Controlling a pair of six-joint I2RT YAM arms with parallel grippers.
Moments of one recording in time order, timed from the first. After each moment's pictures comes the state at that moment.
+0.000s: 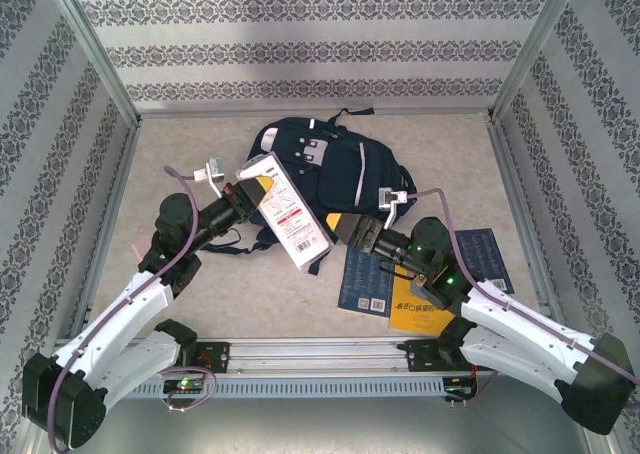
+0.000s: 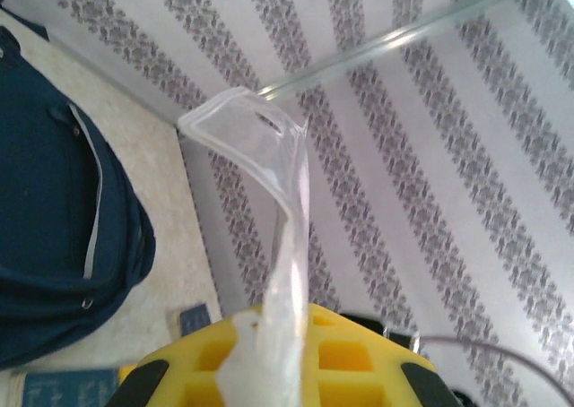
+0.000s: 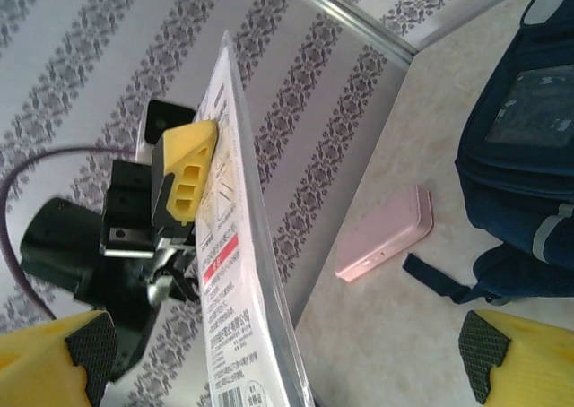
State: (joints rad) left arm -0.42 0.88 0.62 0.32 0.35 -1.19; right arm 0.76 0.83 0.49 0.33 -0.26 1.07
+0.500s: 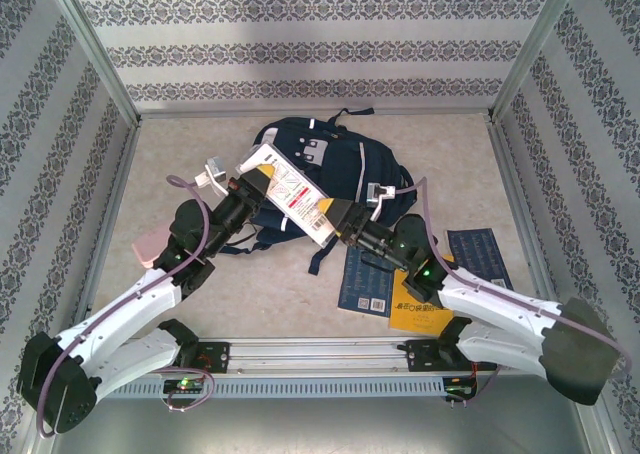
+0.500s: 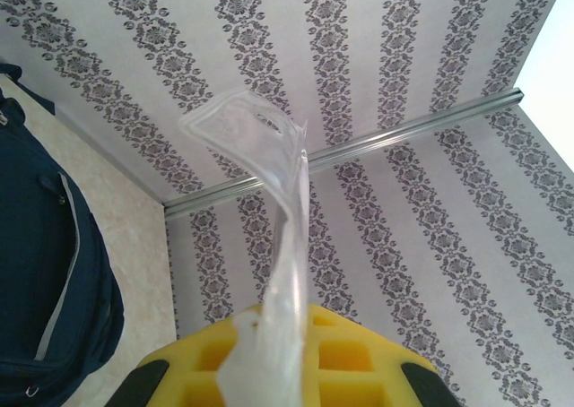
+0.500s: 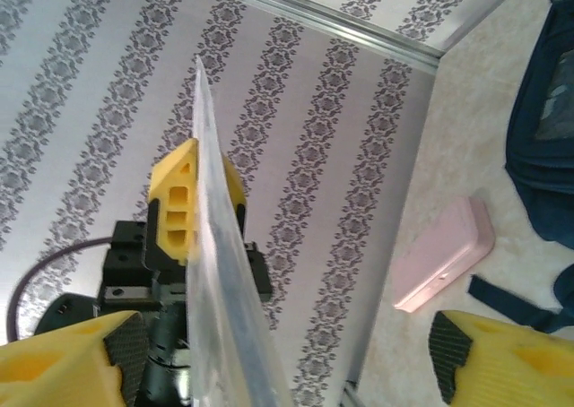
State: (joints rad) left arm -0.56 0.94 0.62 0.45 0.00 -1.26; right arm 0.80 1.06 0.49 0.66 -0.19 1.28
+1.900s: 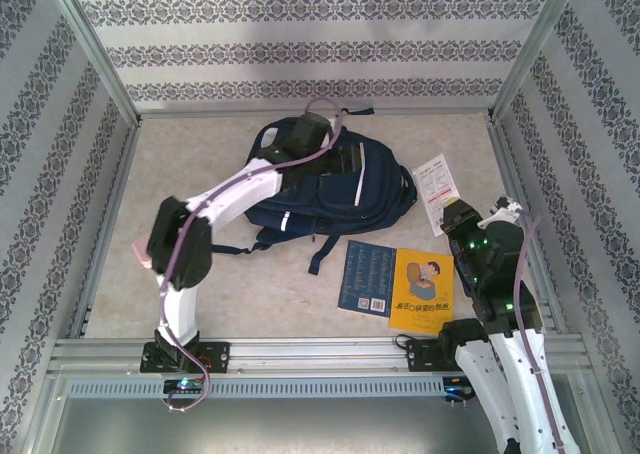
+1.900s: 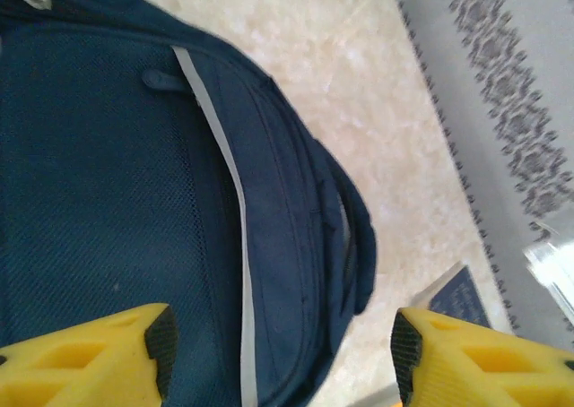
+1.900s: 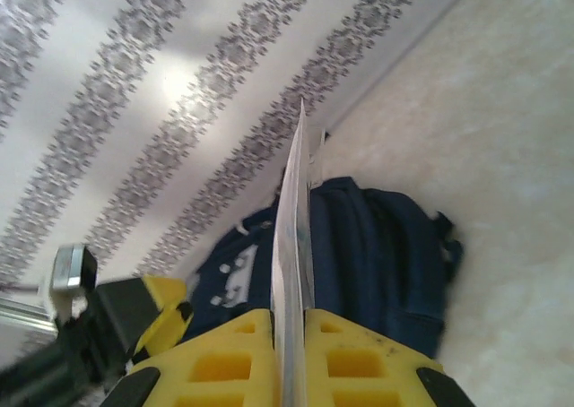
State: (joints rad) left arm -0.60 2.00 1.72 -0.38 0.21 -0.62; right arm 0.11 0.45 0.62 -0.44 0.02 0.88
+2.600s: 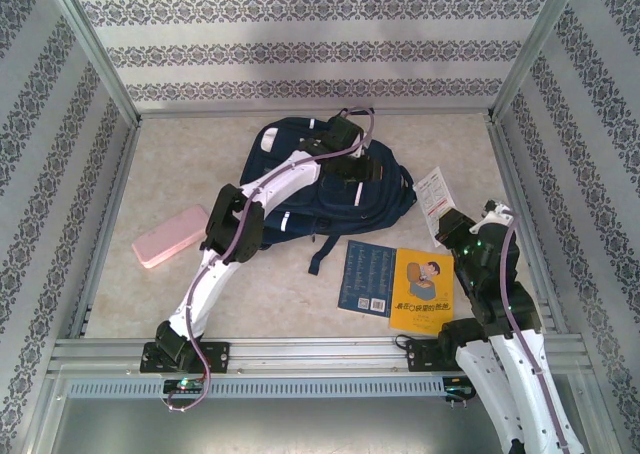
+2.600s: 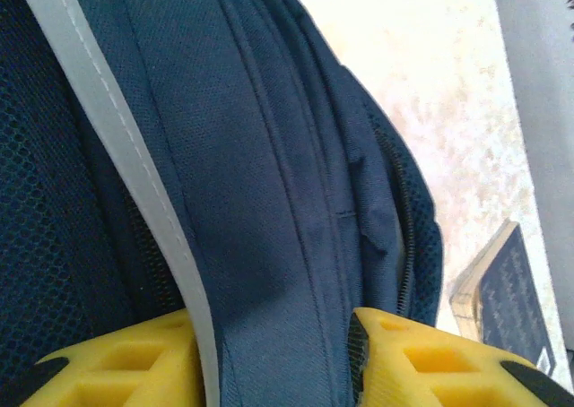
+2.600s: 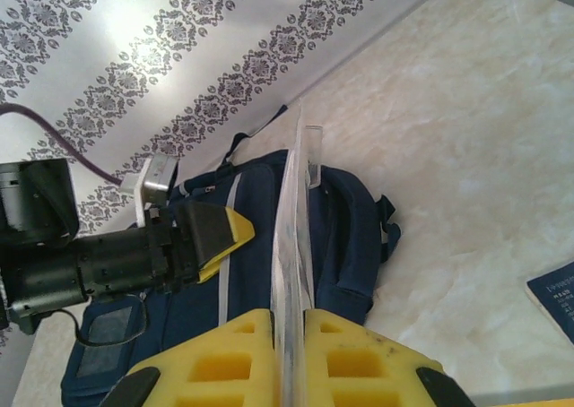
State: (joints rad) left arm -0.62 2.47 2.24 -0.61 0.38 -0.57; right arm 0.15 0.44 0.60 -0.50 0.06 0.73
